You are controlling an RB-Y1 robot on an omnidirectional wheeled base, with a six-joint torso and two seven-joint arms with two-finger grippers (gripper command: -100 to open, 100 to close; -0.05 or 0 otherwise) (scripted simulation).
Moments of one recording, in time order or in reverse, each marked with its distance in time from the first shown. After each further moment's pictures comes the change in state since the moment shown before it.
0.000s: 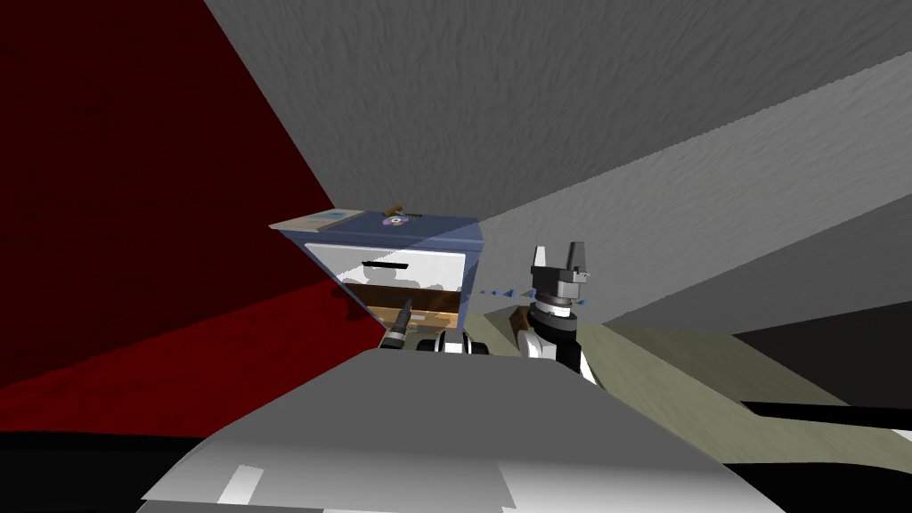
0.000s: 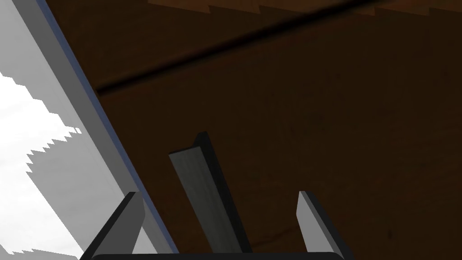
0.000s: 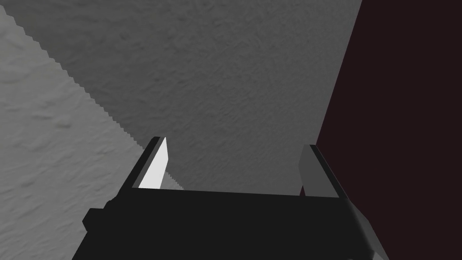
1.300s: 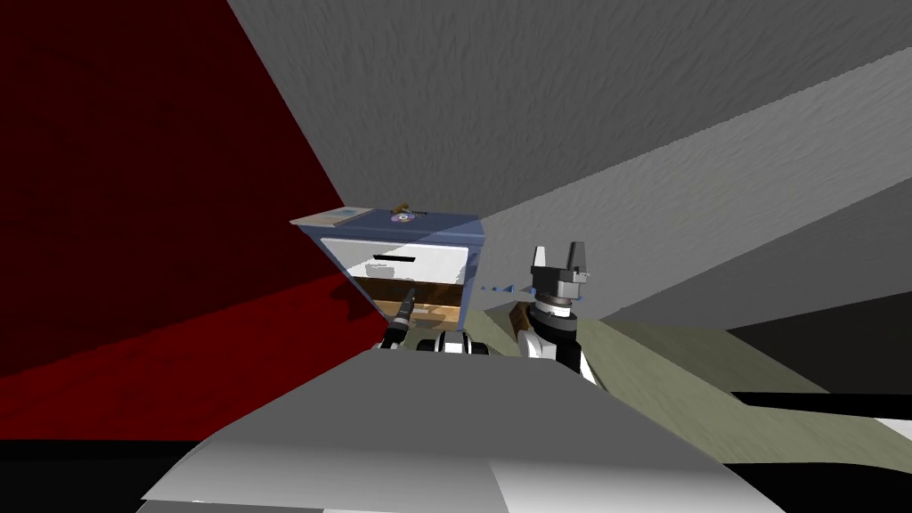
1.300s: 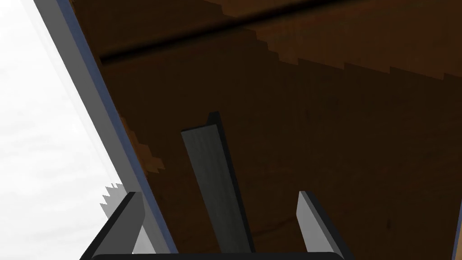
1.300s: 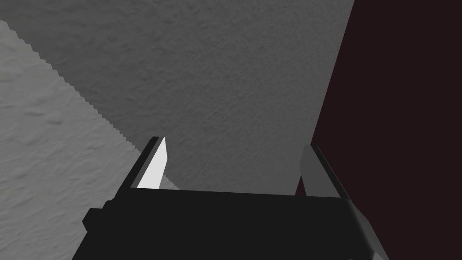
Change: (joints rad) left arm -0.055 -0.008 0.003 -0.126 0.016 0.247 0.072; right arm 0.000 0.000 0.000 0.000 0.000 0.000 0.000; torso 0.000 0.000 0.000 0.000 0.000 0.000
